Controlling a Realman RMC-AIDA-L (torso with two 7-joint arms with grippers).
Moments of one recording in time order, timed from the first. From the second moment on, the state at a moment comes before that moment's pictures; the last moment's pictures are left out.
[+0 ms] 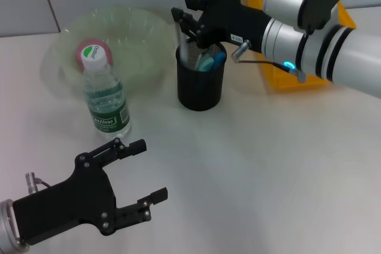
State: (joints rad) left arm -0.20 -2.05 1.41 0.58 1.19 1.60 -0.73; right arm 0.38 2.09 -1.67 -1.18 -1.43 -0.50 1.55
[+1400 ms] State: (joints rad) left arm -0.26 -2.02 1.37 0.59 1.31 1.61 -0.93; right arm 0.22 2.08 -0.74 -0.92 -1.85 -1.87 1.37
